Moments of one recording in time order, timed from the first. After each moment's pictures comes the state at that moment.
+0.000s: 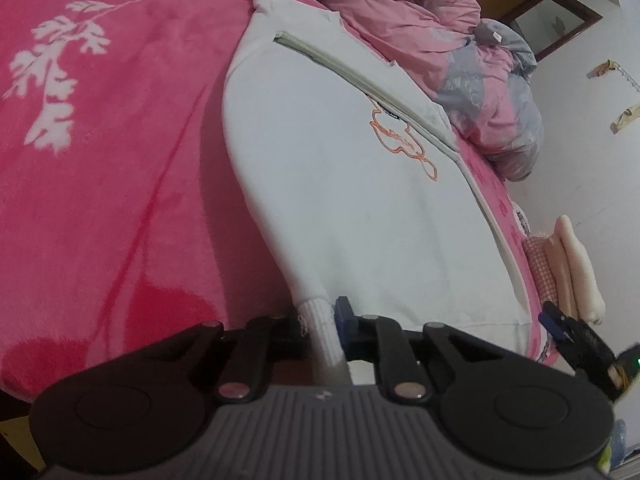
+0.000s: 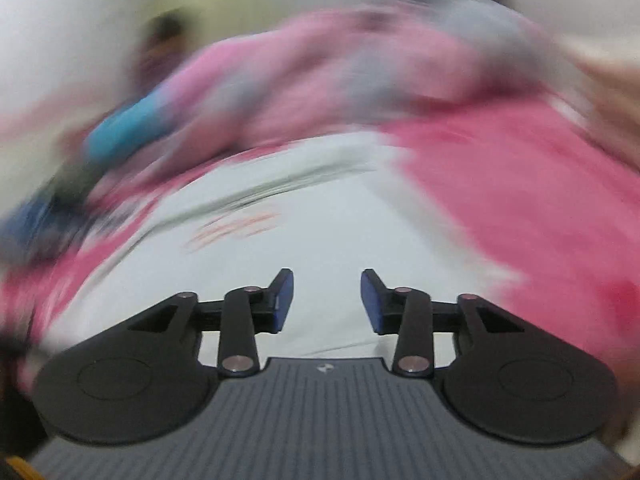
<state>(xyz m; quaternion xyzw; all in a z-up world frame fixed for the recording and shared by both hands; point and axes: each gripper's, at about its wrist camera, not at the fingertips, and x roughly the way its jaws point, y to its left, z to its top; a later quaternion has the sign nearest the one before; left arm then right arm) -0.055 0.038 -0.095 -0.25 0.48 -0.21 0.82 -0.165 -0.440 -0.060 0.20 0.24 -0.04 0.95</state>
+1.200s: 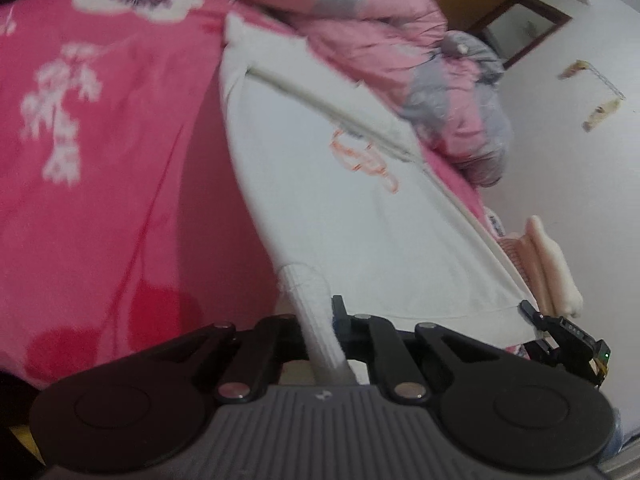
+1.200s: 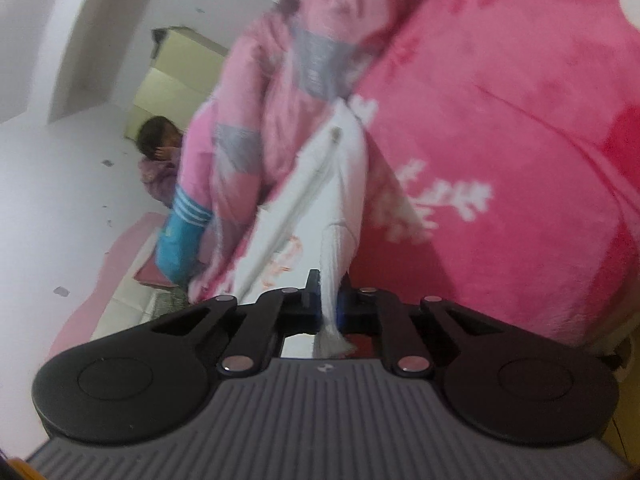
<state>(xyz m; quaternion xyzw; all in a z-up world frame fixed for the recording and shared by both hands) -0.090 0.056 -0.047 -0.24 0.43 -0.24 0.83 -0.176 -0.498 -0.095 0.47 0.21 0.08 0.85</state>
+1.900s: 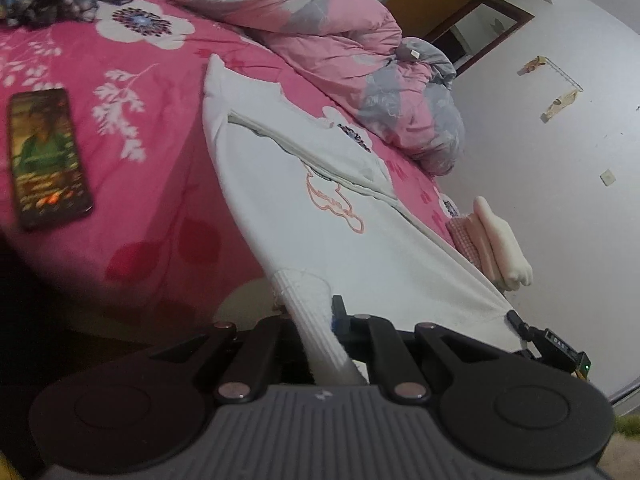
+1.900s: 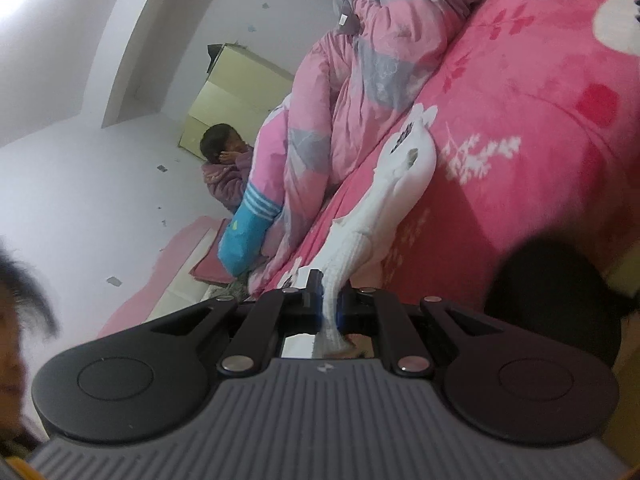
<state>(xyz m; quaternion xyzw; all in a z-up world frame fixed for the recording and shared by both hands) -0.200 0.122 0.012 -0.25 0.43 -0.28 0.82 -0.320 -0.431 -0.042 0.48 0.16 0.11 0.86</state>
